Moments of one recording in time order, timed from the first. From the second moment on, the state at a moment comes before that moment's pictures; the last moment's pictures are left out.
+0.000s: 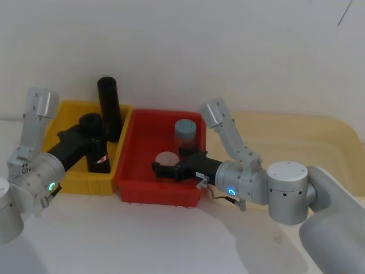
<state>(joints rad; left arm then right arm) -0.32 0.28 0.23 -1.38 -0.43 0.18 -0.24 0.58 0.20 -0.62 -1.14 0.42 0.35 0.40</state>
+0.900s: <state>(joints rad) -0.32 0.28 0.23 -1.38 -0.43 0.18 -0.24 0.59 0.19 -0.62 -1.11 0.40 0.33 0.42</state>
